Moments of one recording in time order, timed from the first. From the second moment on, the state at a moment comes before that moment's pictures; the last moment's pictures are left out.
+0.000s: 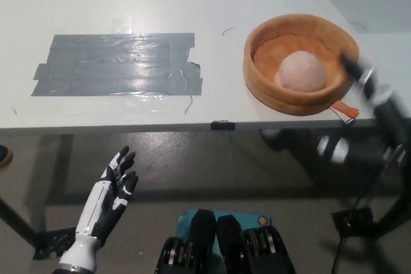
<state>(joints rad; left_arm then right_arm) -0.06 0.16 -0.04 0.11 0.05 -0.25 -0.07 -0.35 -0.30 0.00 -0.32 -0.04 0.04 0.18</state>
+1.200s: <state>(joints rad) -0.07 0.16 -0.04 0.09 0.06 -0.24 -0.07 -1.21 -0.30 0.44 1.08 -0.17 0.23 0.59</state>
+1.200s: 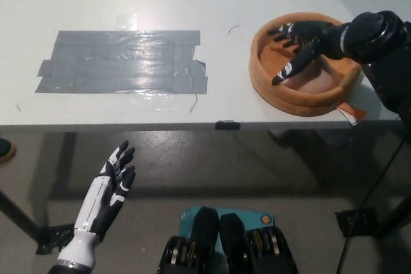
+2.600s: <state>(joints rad) -0.08 0.17 -0.04 0.09 0.06 -0.25 -0.08 -1.33 -0.33 0.48 1.14 -0.32 0.21 0.74</state>
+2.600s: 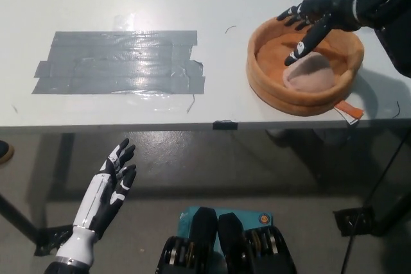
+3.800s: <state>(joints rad) -0.08 0.17 -0.04 0.09 0.05 -0.25 -0.08 -1.26 -0.34 0.54 1.15 -0.41 0.18 0.73</state>
